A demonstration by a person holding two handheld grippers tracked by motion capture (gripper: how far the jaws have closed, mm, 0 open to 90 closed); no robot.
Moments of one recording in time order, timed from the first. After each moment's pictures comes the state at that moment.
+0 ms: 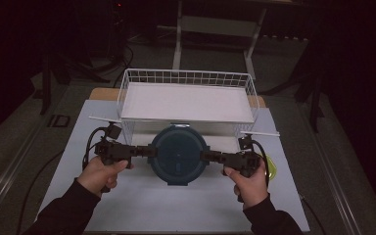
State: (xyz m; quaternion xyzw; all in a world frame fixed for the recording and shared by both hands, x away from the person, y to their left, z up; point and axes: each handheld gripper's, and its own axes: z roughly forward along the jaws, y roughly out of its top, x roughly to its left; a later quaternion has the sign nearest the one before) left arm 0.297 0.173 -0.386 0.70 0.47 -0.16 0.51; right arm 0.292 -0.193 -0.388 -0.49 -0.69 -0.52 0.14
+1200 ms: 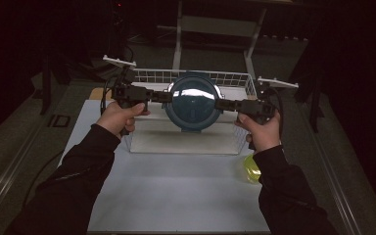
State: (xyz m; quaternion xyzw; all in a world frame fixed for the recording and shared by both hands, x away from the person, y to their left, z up) left arm 0.396 0.150 -0.311 0.68 0.46 -0.14 0.55; right arm 0.382 -0.216 -0.311 -0.50 -0.66 -0.55 0.10
